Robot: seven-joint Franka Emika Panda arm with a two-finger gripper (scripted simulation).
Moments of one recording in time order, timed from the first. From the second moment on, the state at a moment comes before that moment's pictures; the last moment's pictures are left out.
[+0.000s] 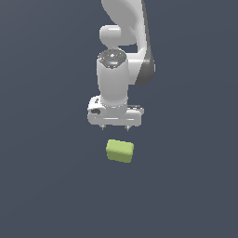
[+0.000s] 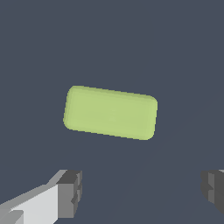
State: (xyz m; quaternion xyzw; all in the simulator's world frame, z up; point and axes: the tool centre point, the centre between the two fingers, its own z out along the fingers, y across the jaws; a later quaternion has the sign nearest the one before) arm 0.016 -0.015 0.186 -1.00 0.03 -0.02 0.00
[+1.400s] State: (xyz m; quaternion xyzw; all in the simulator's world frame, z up) arm 0.021 0.011 0.183 -1.00 -0.07 -0.02 -0.01
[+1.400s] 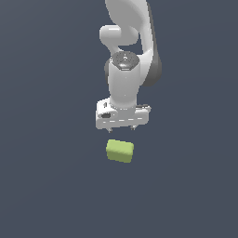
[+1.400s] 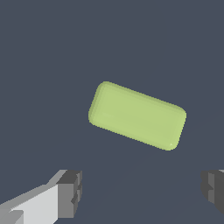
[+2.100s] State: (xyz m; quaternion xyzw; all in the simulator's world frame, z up) arm 0.034 0.011 0.172 -0.97 -0.24 -0.01 -0.01
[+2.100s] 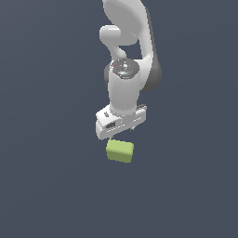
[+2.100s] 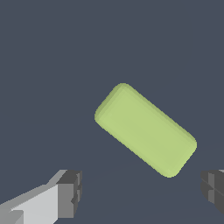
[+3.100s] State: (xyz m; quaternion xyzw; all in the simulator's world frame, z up) arm 0.054 0.008 0.156 -0.87 -0.48 0.00 -0.01
